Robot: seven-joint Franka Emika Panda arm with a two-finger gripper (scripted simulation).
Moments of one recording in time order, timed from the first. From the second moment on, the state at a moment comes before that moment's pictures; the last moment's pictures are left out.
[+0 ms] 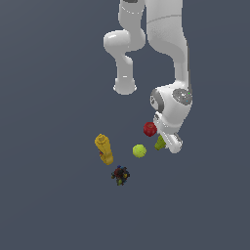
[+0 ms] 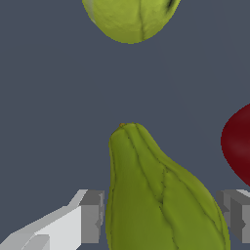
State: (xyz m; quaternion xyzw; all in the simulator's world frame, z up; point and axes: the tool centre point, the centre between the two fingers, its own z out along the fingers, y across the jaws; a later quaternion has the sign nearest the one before) arm -0.046 0.198 0.043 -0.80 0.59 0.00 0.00
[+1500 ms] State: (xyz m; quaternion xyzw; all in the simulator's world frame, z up) arm -0.030 0.105 0.141 -0.80 0.59 0.00 0.00
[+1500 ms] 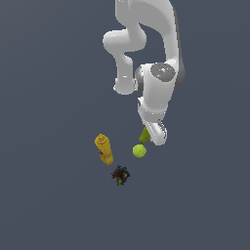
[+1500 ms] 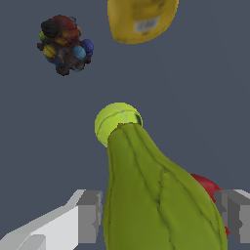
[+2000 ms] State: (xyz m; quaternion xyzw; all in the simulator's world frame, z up) arm -0.012 0.017 0.235 -0.80 0.59 0.00 0.00
